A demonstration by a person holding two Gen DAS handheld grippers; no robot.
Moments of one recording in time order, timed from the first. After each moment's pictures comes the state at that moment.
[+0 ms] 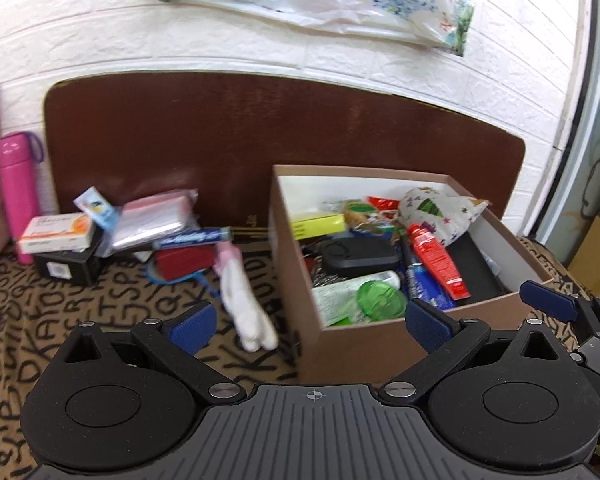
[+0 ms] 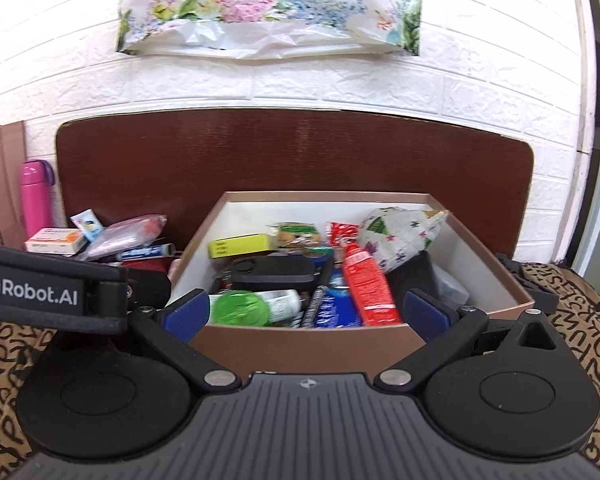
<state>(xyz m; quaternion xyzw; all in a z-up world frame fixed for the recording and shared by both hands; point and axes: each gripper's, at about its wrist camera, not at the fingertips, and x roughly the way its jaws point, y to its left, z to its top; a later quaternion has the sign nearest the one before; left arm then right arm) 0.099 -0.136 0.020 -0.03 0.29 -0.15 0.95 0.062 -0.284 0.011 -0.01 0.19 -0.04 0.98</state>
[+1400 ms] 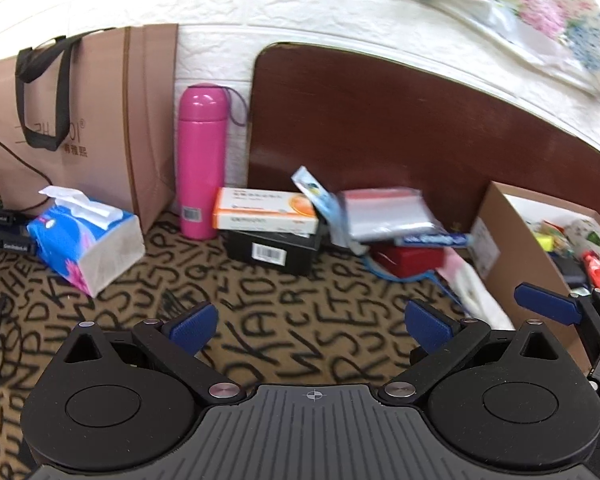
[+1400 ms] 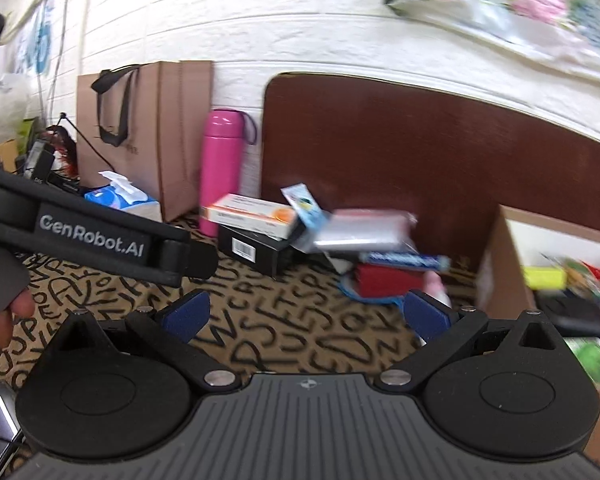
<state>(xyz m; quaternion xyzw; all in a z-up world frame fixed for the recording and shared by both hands) 0.132 0.073 0.000 -0.06 0.31 -0.02 0.95 0.127 -0.093 -0.014 -0.07 0.21 0.19 0.96</state>
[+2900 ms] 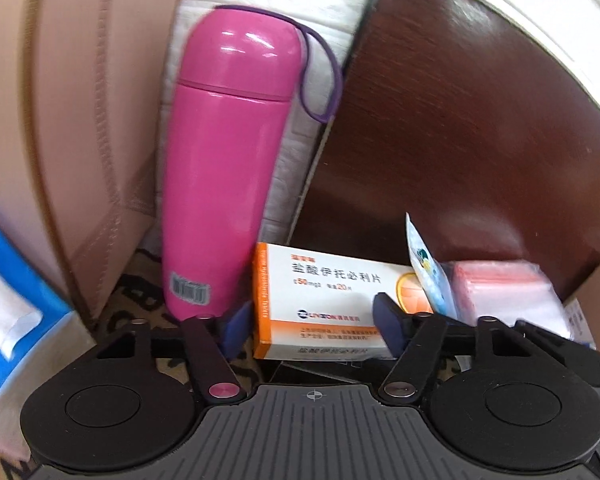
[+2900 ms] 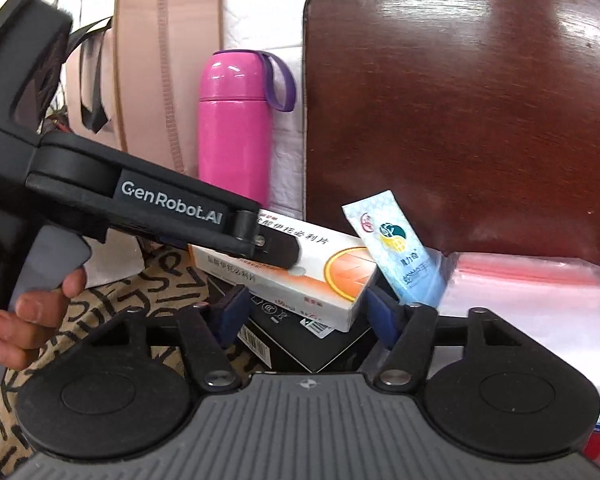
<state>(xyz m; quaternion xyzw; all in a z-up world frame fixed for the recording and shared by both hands) 0.323 0.165 -0.056 -0.14 0.33 -0.05 0.93 0.317 -0.015 -0.060 -0.05 0.24 0.29 0.93</state>
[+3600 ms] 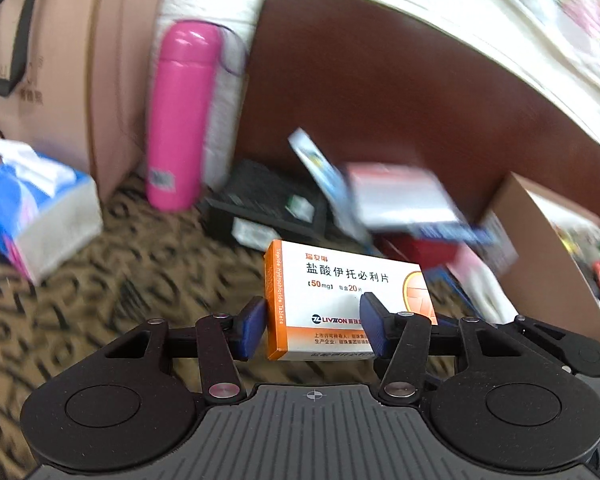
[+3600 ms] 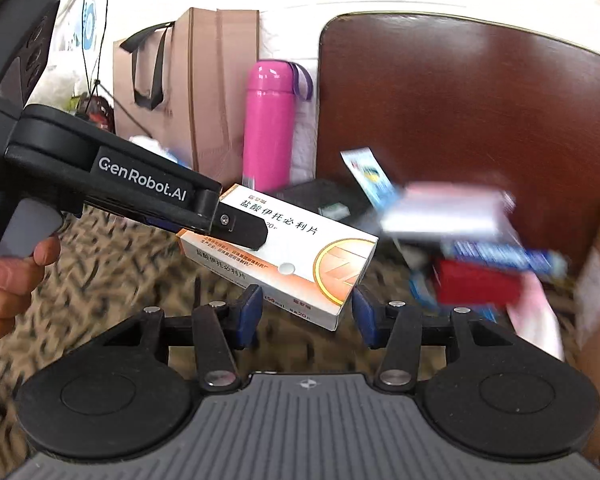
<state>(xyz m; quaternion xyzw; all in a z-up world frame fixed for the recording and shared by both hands) 0.181 0.078 -0.045 -0.11 0.35 -0.07 0.93 0.171 -0.087 -0.056 -0.07 0.25 0.27 0.93</state>
